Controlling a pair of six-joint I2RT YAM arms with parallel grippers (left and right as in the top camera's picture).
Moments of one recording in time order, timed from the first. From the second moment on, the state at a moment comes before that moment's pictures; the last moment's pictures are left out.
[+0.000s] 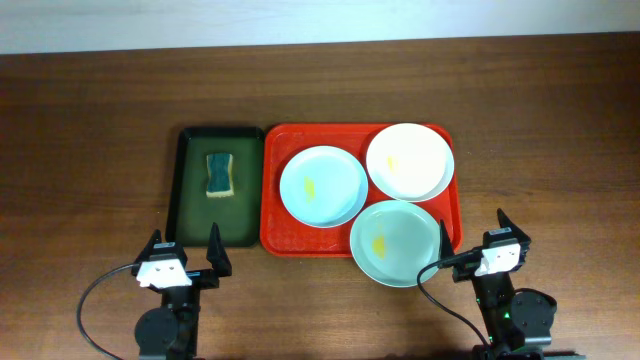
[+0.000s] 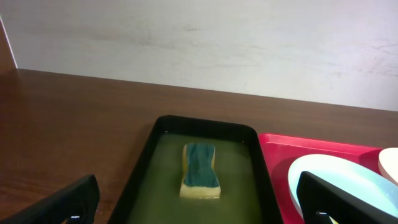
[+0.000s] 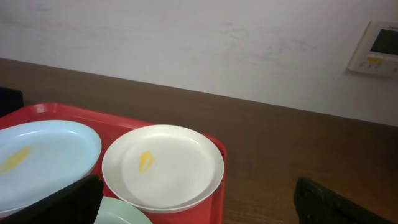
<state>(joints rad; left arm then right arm) -0.05 0.01 0.01 -0.07 -0.09 -0.13 -0.01 0.01 0.01 -0.06 -0.13 -0.13</state>
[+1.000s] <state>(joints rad) -0.05 0.01 0.01 -0.07 -0.07 -0.13 -0.01 0.01 0.01 -0.06 -0.13 -0.13</state>
